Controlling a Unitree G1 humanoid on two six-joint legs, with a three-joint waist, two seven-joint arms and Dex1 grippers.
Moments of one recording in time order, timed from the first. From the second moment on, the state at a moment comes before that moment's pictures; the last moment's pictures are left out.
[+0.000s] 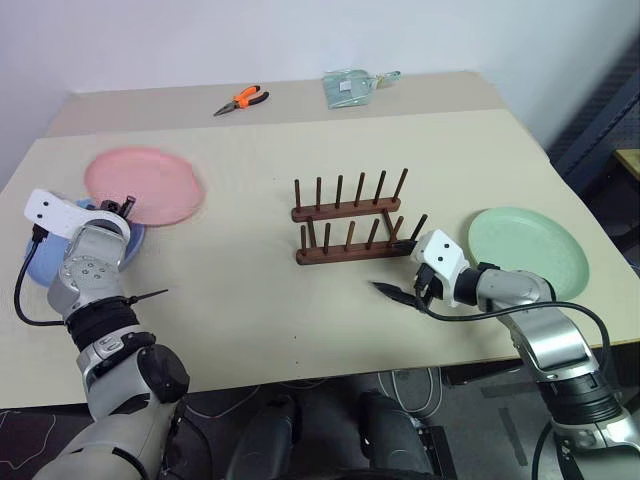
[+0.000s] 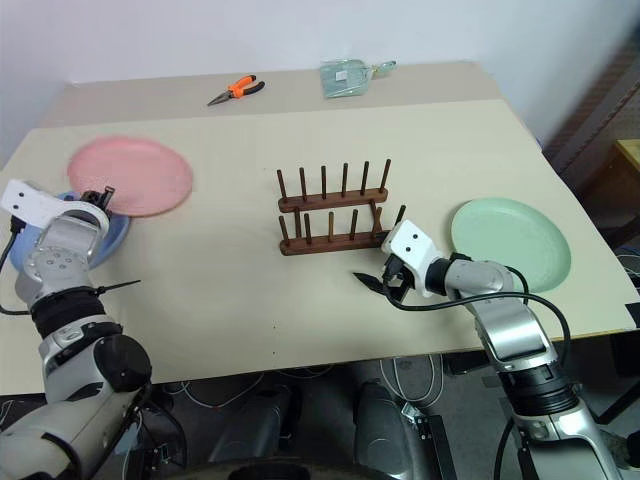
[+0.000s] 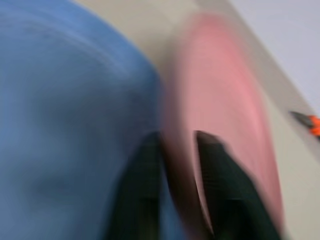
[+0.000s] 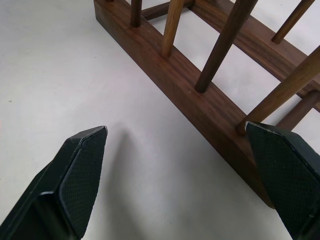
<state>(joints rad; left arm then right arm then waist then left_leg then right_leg) -0.72 0.34 0.79 0.39 -0.62 0.56 0.23 -0.25 -0.64 0.10 -0.20 0.15 0.40 0.82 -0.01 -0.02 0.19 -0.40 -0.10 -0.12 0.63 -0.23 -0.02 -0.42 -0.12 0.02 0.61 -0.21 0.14</state>
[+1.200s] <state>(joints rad) -0.72 -0.04 0.21 -0.19 -0.69 0.67 0.09 -0.67 -0.62 0.27 -0.02 -0.43 -0.12 0.43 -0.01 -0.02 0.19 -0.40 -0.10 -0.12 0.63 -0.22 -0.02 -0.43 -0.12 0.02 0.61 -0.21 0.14</state>
